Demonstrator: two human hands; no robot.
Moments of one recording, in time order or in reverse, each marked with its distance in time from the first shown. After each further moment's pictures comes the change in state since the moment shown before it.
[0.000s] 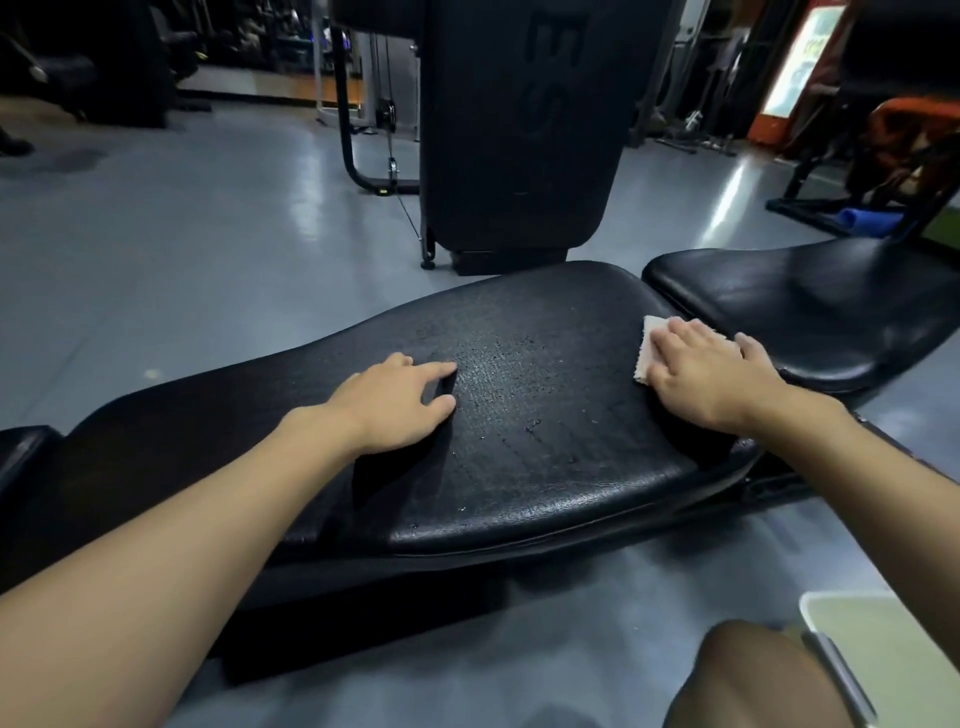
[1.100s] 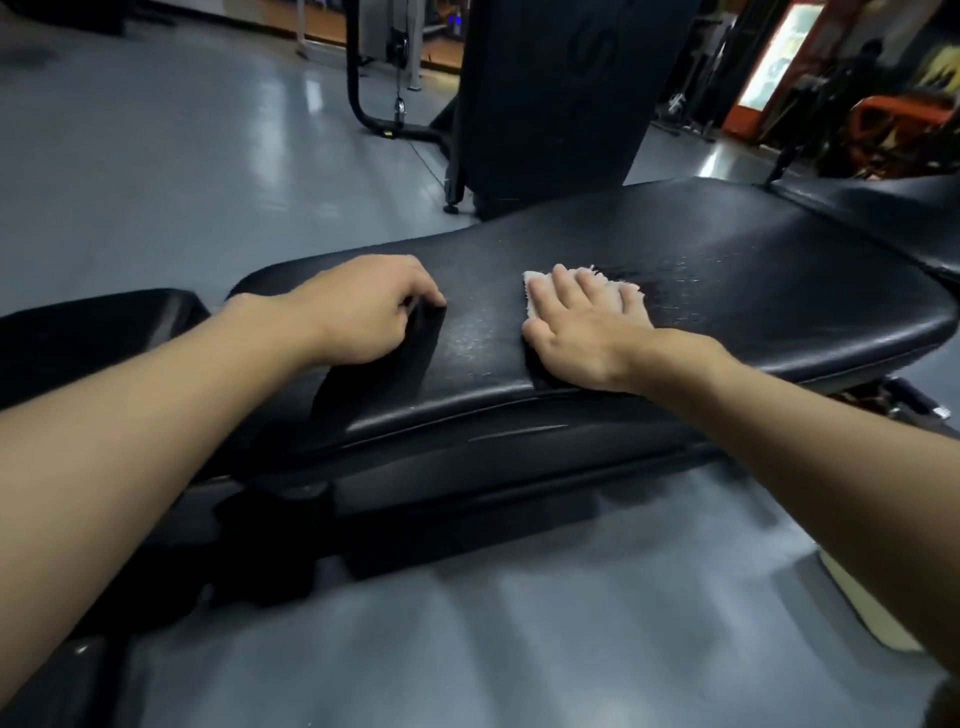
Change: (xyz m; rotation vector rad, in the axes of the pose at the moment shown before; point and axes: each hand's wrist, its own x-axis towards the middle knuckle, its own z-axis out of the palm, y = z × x) left_hand -0.086 -0.222 0.000 -0.098 0.165 0.313; right_hand -0.074 -0.311 0.049 -0.023 -0.063 -0.156
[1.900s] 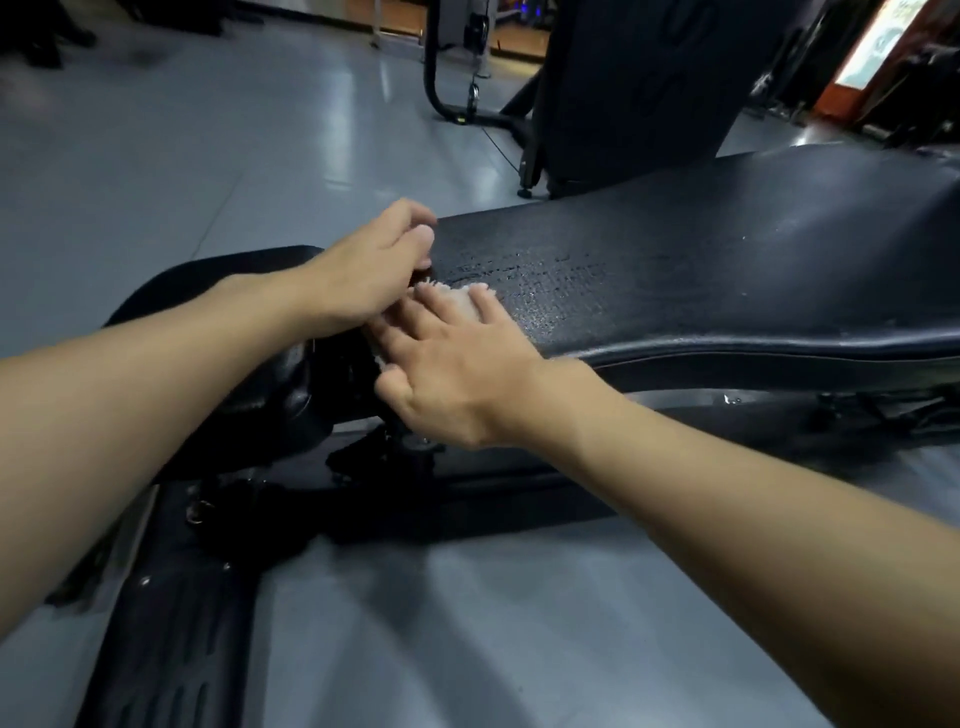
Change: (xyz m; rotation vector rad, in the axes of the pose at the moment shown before) left_hand -0.075 -0.064 -0.012 -0.591 0.189 -0.272; right_hand -0.039 -0.200 0.027 -0.101 0.116 -0.541
